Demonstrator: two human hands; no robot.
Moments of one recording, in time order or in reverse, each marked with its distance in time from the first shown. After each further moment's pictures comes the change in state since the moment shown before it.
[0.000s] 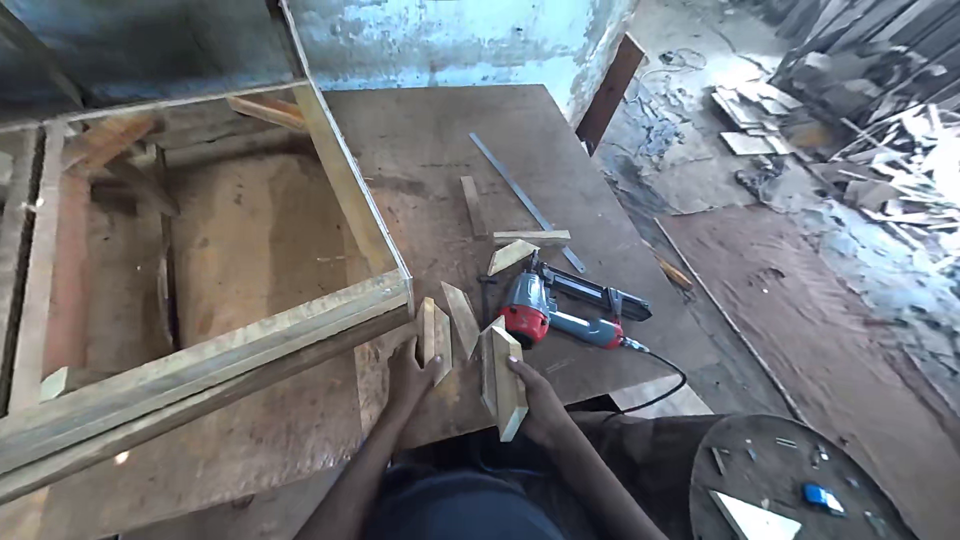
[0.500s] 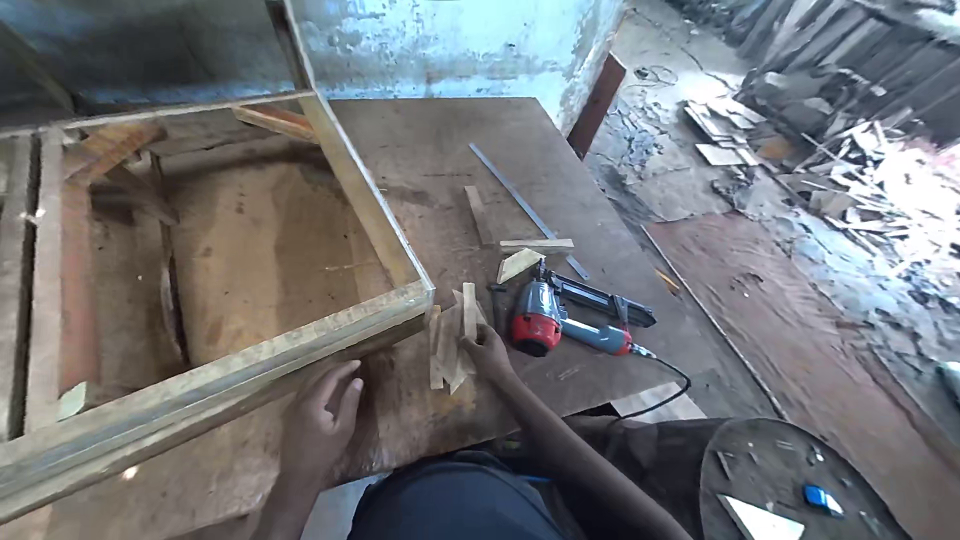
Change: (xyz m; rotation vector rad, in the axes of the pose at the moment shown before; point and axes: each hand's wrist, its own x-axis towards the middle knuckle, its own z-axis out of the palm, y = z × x) left_hand -0.078 -0.031 -0.177 0.146 0.342 0.440; right_hand 0.132 0.030 0.056 -0.885 0.196 -0.230
